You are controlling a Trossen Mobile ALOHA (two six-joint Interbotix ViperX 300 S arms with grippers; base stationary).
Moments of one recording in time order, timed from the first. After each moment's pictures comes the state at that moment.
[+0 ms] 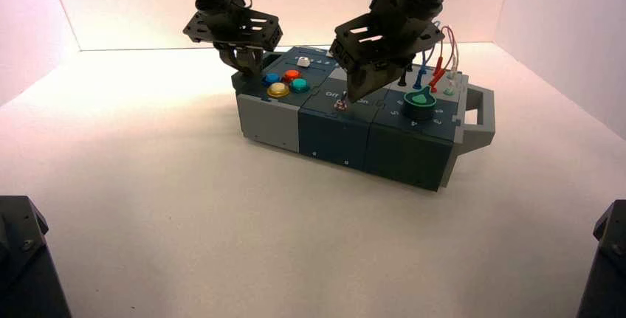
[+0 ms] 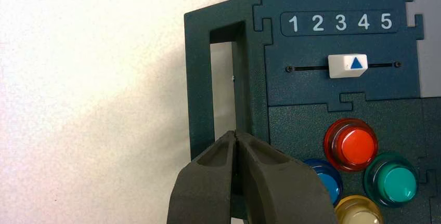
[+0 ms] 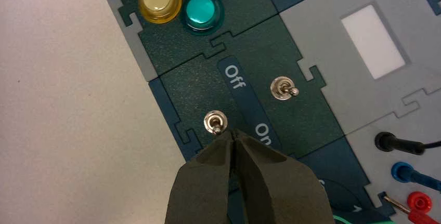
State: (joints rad) left arm -0.44 0.27 0.59 -0.25 0.26 0.23; right arm 0.69 0.01 0.83 0.12 0.27 -0.08
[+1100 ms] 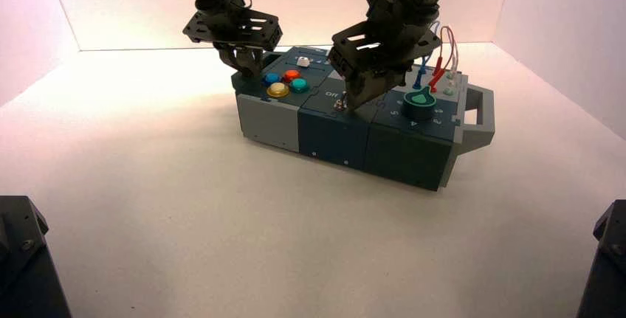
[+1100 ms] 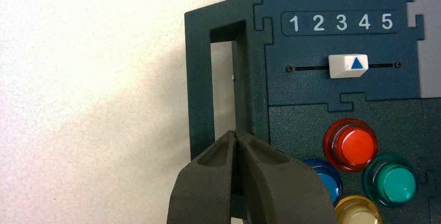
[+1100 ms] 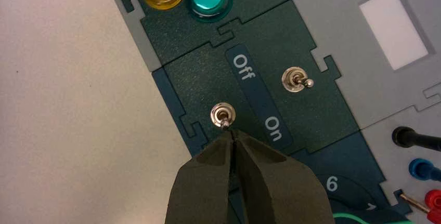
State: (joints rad) left arm -0.44 0.27 0.59 -0.25 0.27 0.22; right arm 0.70 0.03 0.83 0.13 0.29 -0.07
